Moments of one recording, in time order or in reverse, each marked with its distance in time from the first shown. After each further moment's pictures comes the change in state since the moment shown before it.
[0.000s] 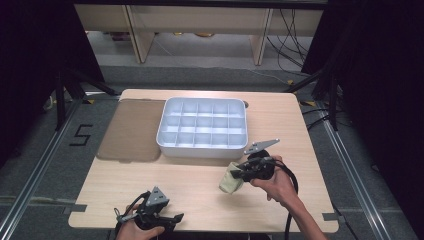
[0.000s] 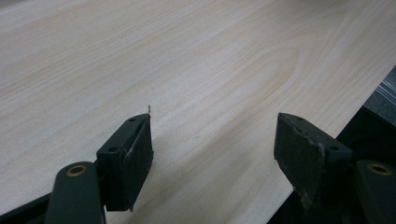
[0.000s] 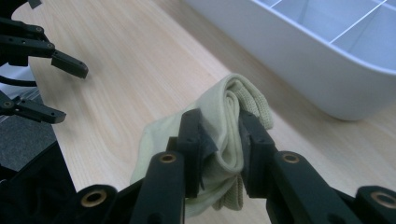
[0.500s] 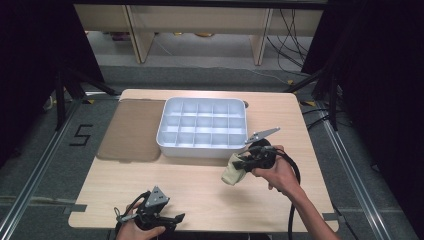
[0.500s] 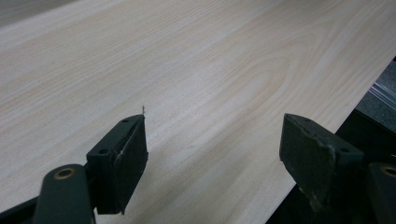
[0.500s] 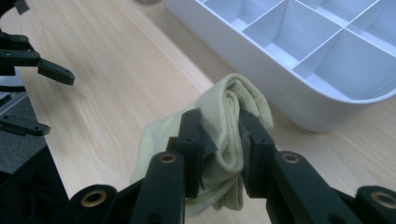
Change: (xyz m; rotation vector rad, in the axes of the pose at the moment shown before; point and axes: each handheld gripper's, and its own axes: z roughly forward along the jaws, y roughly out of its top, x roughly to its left) left arm -0.004 0.002 -0.002 -0.034 -0.007 -0.005; right arm -0.010 0.024 -0.011 0.049 -0.039 0.011
